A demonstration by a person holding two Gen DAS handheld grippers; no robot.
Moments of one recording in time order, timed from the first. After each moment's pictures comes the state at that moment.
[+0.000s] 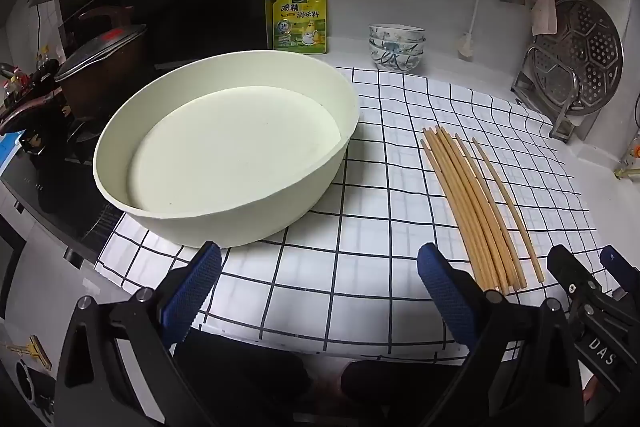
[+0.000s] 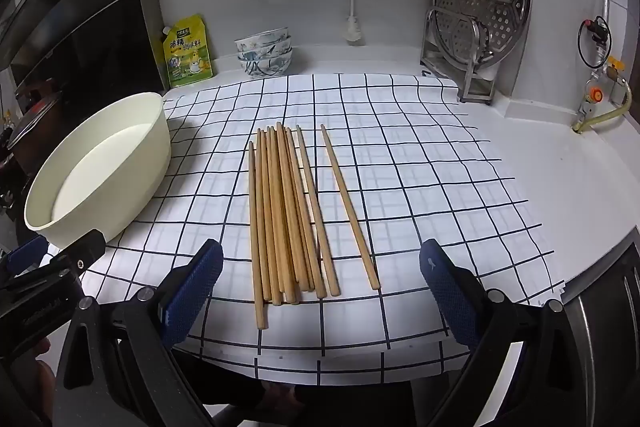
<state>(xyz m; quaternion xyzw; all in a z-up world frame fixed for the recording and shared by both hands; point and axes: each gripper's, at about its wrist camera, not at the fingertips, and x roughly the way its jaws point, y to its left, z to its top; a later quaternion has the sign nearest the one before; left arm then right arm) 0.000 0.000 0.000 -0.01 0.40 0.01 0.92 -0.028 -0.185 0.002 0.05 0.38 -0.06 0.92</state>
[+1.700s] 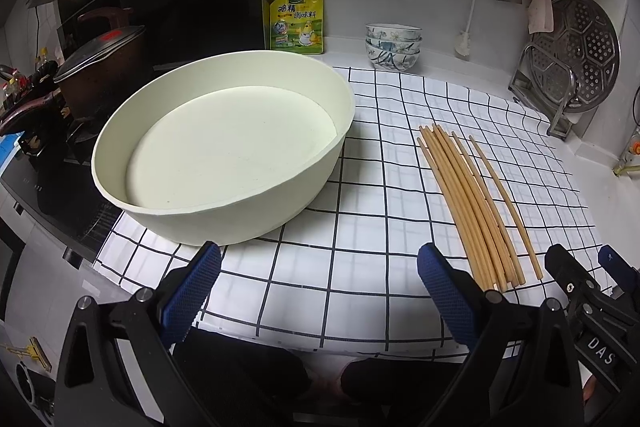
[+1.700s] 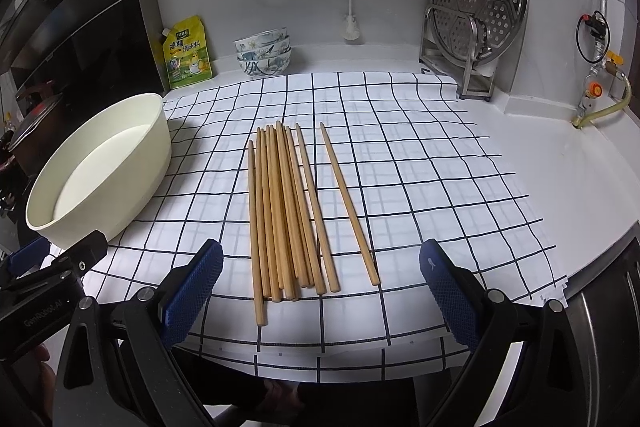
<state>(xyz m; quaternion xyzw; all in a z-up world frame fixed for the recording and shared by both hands) -0.002 -0.001 -0.001 -0.01 0.40 0.00 0.92 -0.032 -0.188 0.000 0.05 0.38 -0.06 0.92</state>
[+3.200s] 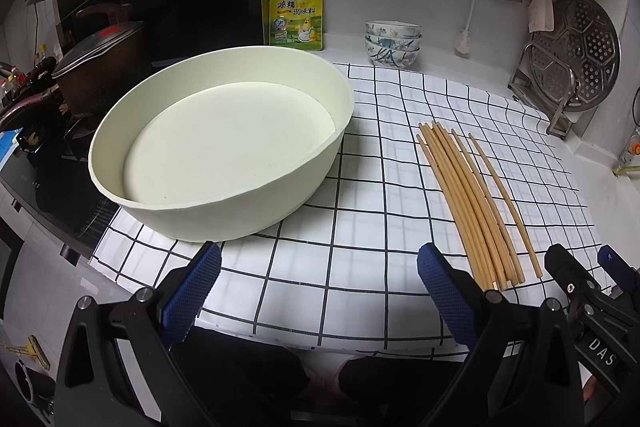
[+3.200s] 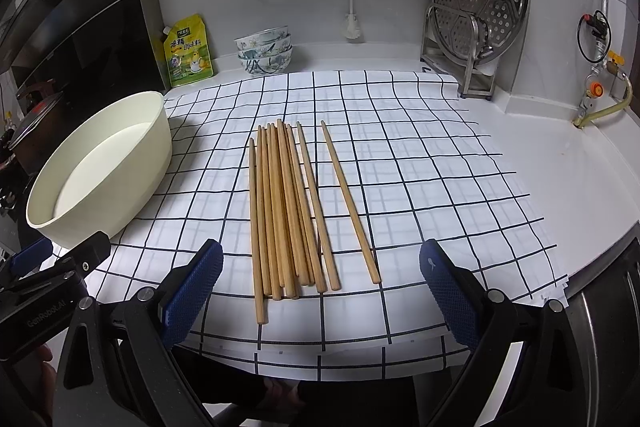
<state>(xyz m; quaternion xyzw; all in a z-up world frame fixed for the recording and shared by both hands) -0.002 -0.004 -0.004 -0.02 0.40 0.00 0.92 -0.032 -0.187 -0.001 0.05 0.38 -0.06 0.92</state>
